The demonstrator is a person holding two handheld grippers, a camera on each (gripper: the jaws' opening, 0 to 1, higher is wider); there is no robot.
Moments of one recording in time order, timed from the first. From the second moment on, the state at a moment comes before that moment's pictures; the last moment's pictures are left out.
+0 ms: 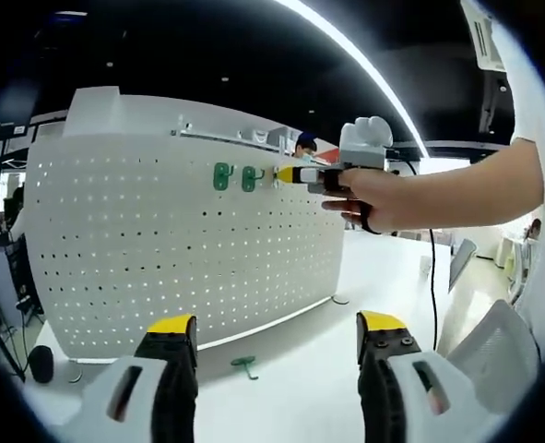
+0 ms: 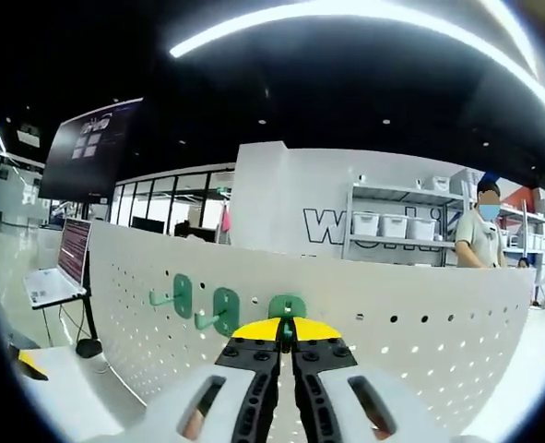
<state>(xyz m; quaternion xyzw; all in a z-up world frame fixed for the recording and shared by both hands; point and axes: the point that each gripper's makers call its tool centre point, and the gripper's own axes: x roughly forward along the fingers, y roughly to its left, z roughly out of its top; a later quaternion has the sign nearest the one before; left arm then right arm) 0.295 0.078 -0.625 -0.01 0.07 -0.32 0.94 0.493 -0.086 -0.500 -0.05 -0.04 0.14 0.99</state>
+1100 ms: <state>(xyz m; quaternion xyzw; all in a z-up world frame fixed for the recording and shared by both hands) 0.298 0.086 -0.617 -0.04 0.07 -0.32 0.95 0.501 -0.082 -0.504 0.03 -0.03 0.06 1.00</state>
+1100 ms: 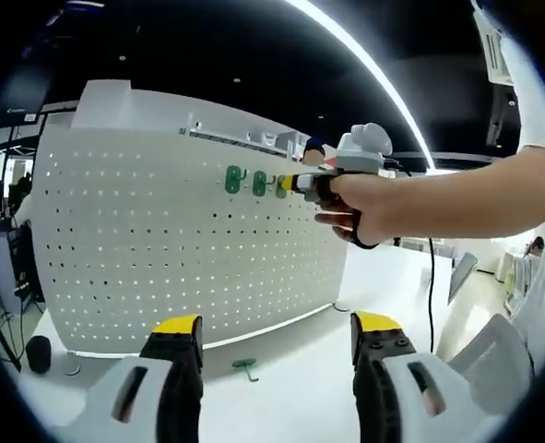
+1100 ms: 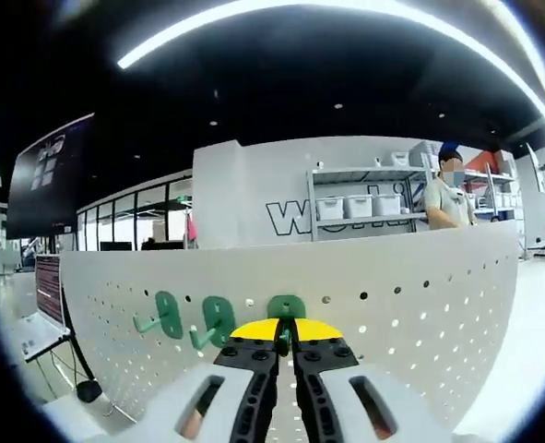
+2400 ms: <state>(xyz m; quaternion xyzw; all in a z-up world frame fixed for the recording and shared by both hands) 0.294 0.086 -0.616 -0.03 0.07 -0.31 0.95 0.481 -0.077 -0.531 0.04 0.02 0.15 0.99</state>
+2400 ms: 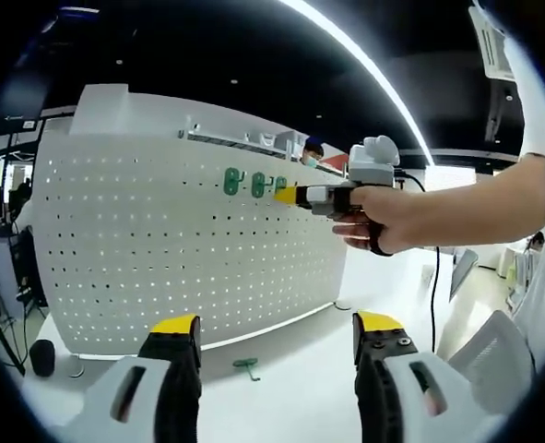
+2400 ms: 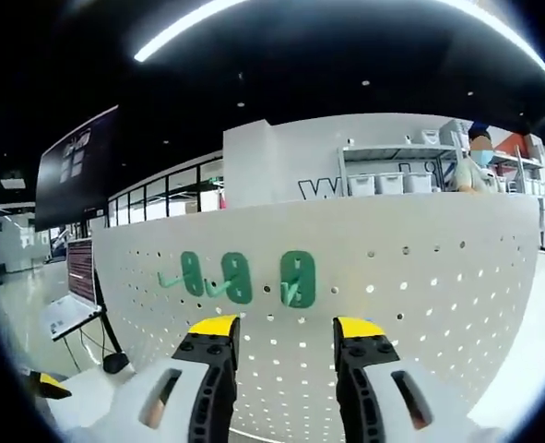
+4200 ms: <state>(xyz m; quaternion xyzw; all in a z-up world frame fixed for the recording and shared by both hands) 0.298 0.085 -0.612 -0.03 0.06 -0.32 0.95 0.416 -0.073 -0.548 0.01 -0.01 0.28 0.96</state>
